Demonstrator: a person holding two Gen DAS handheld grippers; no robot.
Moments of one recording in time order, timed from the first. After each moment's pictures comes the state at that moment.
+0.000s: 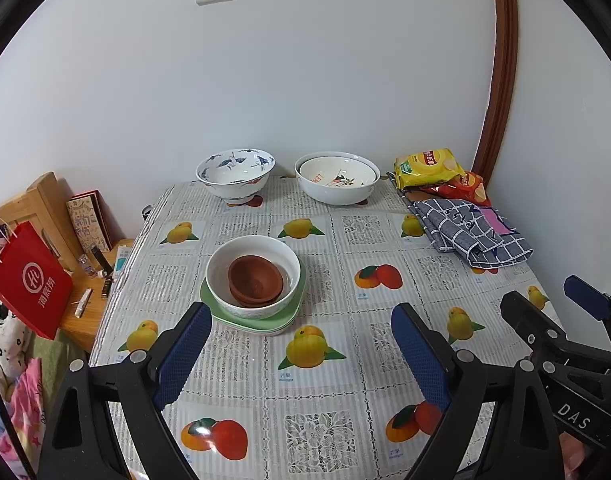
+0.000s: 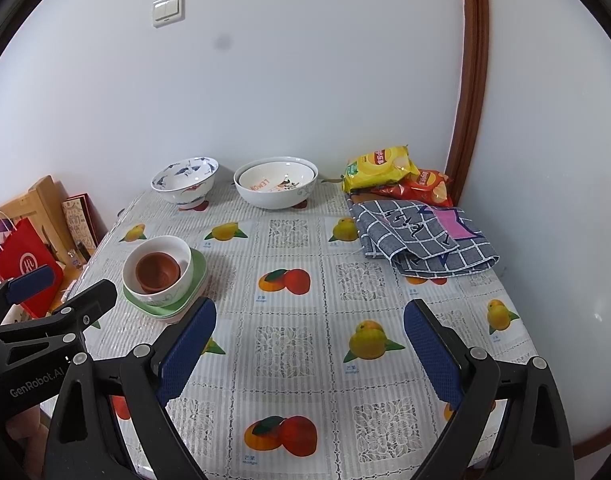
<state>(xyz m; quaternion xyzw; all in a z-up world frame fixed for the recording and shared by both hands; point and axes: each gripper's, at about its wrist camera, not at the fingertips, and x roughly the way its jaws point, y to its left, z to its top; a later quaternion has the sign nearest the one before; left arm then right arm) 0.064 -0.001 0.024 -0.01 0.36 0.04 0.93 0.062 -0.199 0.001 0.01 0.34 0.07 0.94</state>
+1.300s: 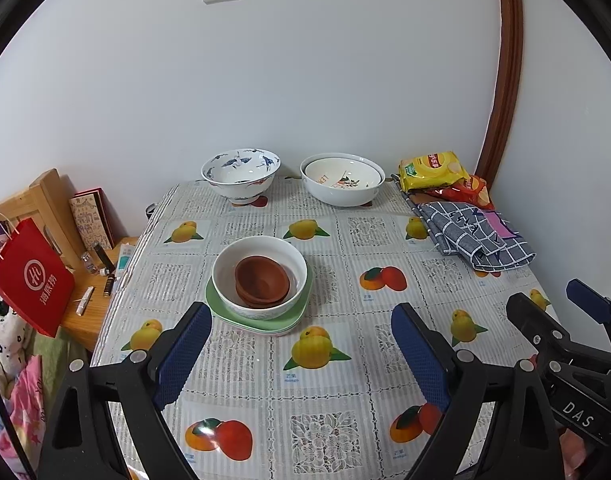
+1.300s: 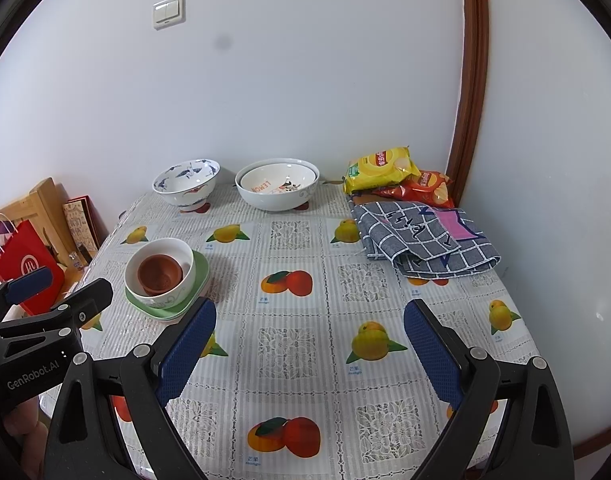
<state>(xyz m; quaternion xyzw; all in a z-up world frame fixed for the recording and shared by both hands) 0.063 0.003 0.023 -0.02 0.36 0.04 0.93 0.061 -0.198 0.000 0.01 0.34 0.07 0.94</state>
